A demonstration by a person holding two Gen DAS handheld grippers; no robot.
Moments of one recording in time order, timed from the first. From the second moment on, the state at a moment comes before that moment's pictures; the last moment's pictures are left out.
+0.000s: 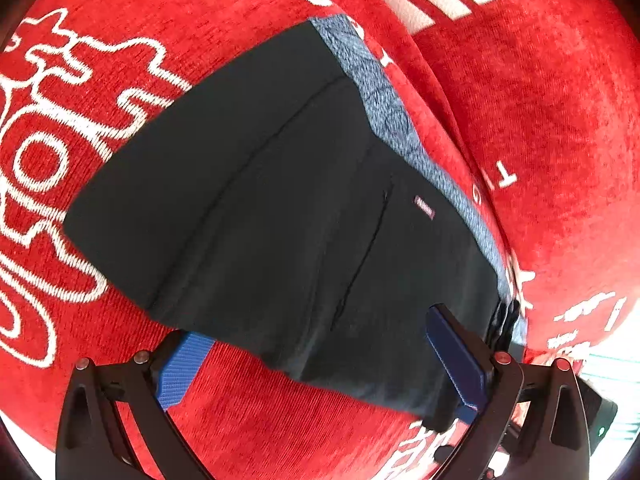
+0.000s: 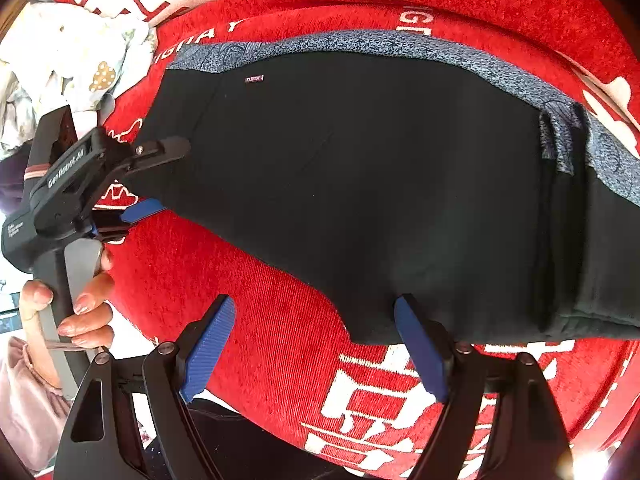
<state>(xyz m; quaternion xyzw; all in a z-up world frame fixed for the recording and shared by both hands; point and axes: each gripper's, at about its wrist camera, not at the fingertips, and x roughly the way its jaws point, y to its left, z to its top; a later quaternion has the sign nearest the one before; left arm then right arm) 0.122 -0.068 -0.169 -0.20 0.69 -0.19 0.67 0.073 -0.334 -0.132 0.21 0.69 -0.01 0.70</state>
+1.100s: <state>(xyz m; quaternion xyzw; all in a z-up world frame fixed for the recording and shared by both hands) 0.052 -0.177 -0.130 0.32 0.46 -0.17 0.81 0.300 -0.273 -0.087 0.18 0.71 0.18 0.66</state>
